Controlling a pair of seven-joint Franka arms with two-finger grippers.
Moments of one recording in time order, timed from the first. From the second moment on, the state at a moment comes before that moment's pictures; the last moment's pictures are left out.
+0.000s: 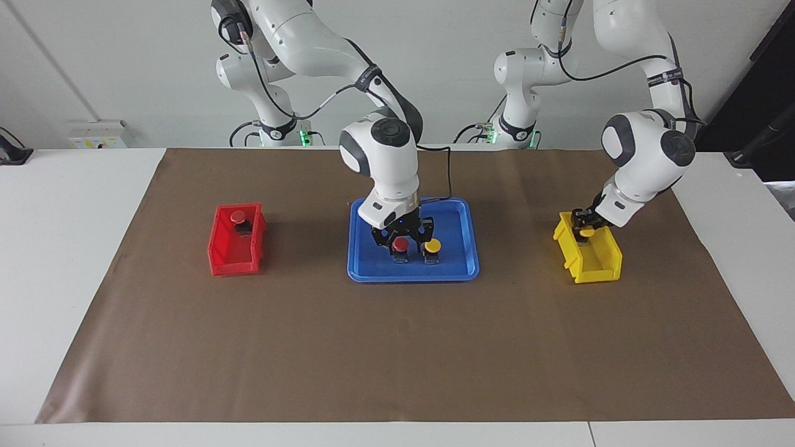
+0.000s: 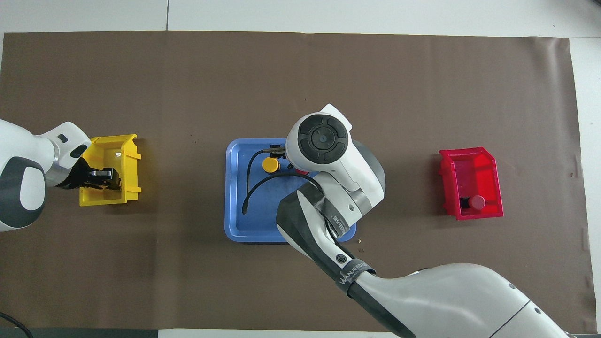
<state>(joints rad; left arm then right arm) -0.03 0.05 0.06 -2.19 -0.06 2.11 0.08 0.44 0.43 0.19 -1.70 -0.09 2.26 0.66</state>
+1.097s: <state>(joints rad) -0.03 0.05 0.06 -2.18 -0.06 2.12 0.08 0.44 0.43 0.19 -1.75 -0.10 2.26 0.66</state>
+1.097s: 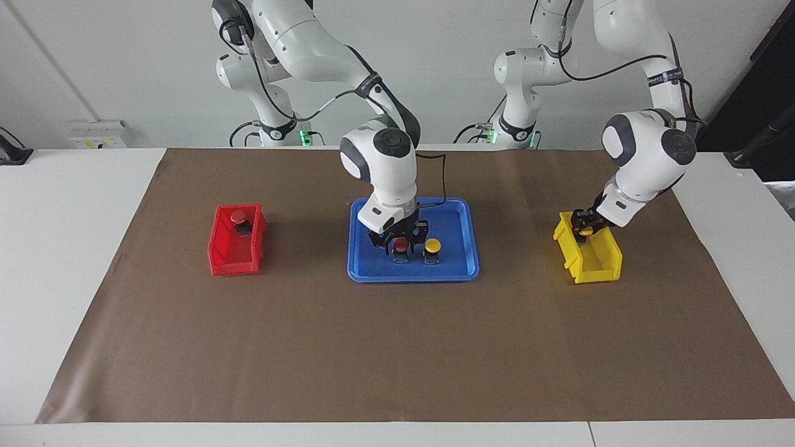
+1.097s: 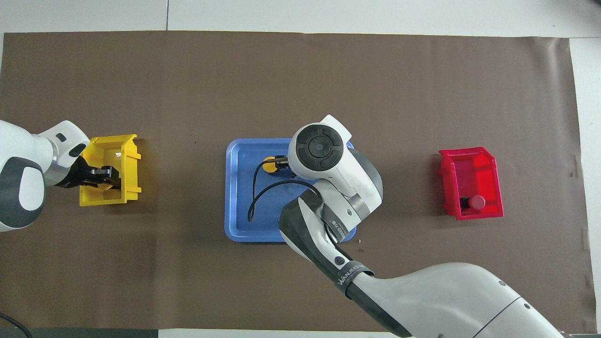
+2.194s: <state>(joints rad) -0.57 0.07 0.03 -1.94 -0.10 2.01 -0.70 0.24 0.25 0.18 -1.69 -0.11 2.00 0.37</state>
